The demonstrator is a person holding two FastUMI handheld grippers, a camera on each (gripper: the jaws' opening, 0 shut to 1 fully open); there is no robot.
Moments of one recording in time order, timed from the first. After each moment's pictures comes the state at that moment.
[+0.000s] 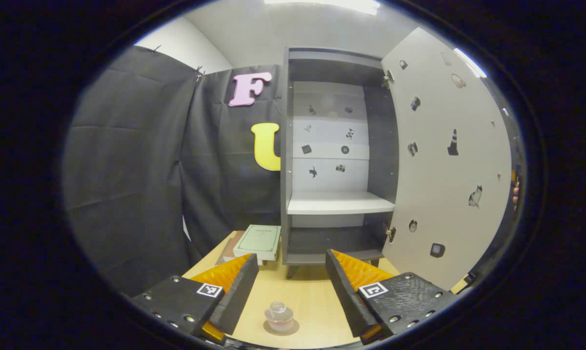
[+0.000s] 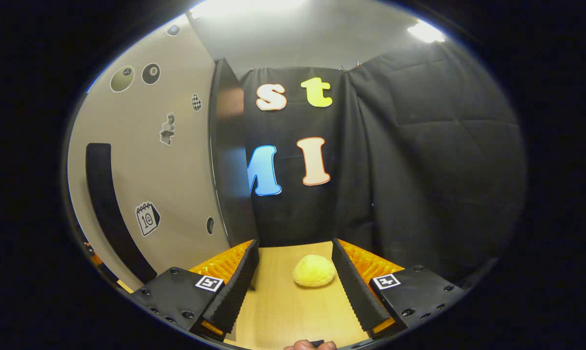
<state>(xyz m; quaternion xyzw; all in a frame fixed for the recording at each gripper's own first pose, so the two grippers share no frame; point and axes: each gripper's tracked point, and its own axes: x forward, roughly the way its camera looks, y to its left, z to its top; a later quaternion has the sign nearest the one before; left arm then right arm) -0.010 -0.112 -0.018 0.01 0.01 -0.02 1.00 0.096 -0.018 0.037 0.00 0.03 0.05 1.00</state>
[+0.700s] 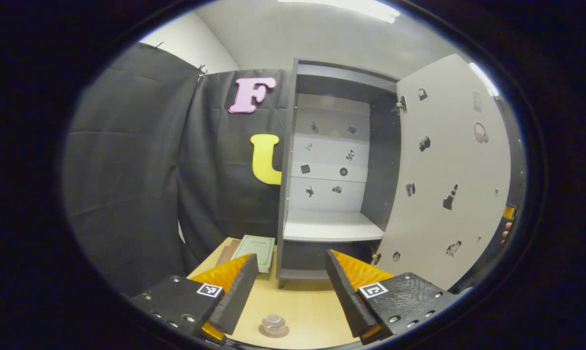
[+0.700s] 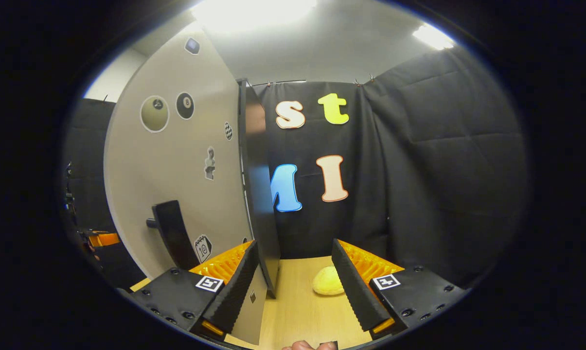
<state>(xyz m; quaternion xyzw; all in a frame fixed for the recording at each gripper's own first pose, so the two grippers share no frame) -0.009 -0.087 0.060 -0.01 0.02 -0.03 1.00 0.049 0.032 0.084 0.00 0.01 0.08 1.00</state>
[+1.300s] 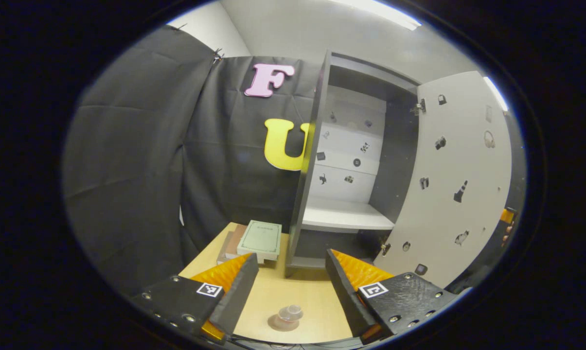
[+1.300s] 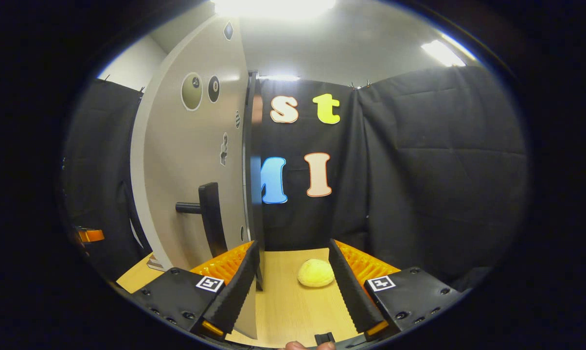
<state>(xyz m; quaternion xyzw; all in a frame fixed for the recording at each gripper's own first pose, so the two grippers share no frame) -0.012 -0.014 0.017 -0.05 0.04 -0.04 1.00 0.022 0.058 0.076 -0.02 0.04 0.01 1.00</state>
